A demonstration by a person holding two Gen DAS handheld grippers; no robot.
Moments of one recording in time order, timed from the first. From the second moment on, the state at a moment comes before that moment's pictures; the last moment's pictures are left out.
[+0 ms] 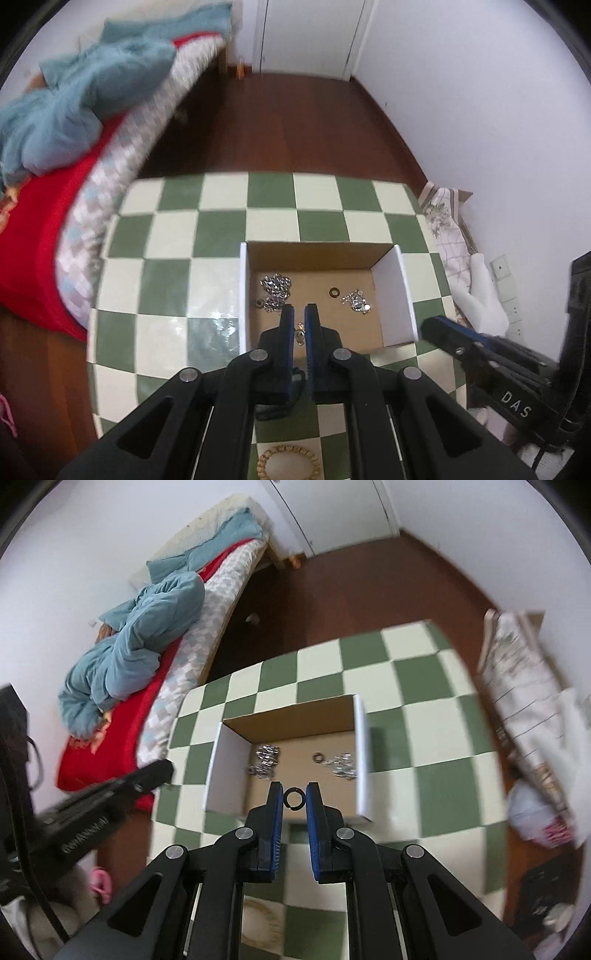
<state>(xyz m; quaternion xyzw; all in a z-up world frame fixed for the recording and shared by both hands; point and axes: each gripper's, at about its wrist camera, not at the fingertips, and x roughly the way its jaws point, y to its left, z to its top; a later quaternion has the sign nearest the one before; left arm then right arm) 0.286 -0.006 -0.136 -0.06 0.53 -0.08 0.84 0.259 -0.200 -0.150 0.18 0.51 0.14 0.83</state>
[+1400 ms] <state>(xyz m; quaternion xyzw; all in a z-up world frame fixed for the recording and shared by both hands) 0.222 0.025 -0.099 0.03 0.47 0.07 0.88 0.227 -0.169 -0.125 0.00 0.52 -0.01 0.85</state>
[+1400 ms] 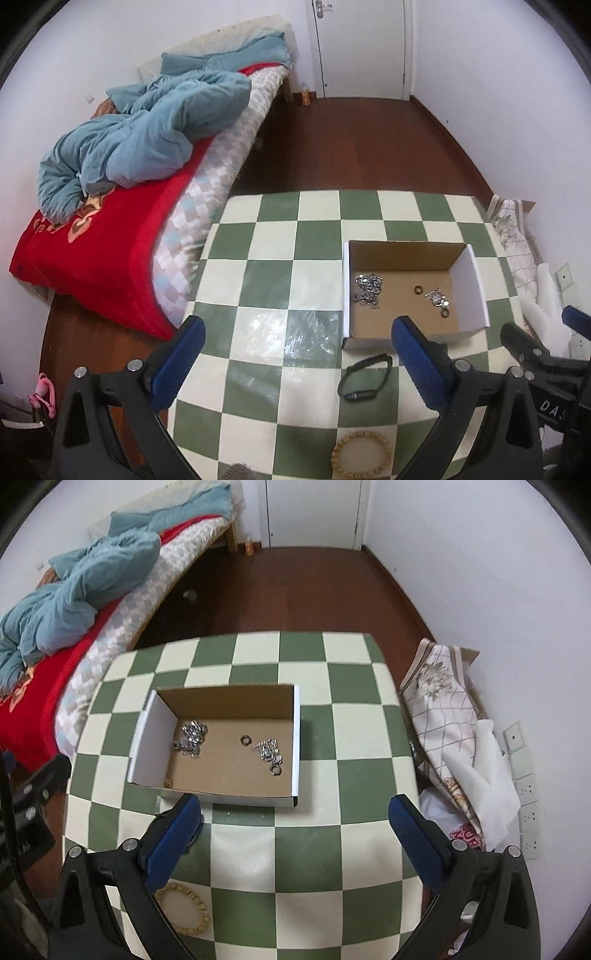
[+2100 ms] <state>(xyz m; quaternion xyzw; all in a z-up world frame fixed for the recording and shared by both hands) 0.128 0.034 -0.153 0.07 0.52 0.08 0.85 0.125 -0.165 -0.132 0.03 0.55 0.00 0.84</state>
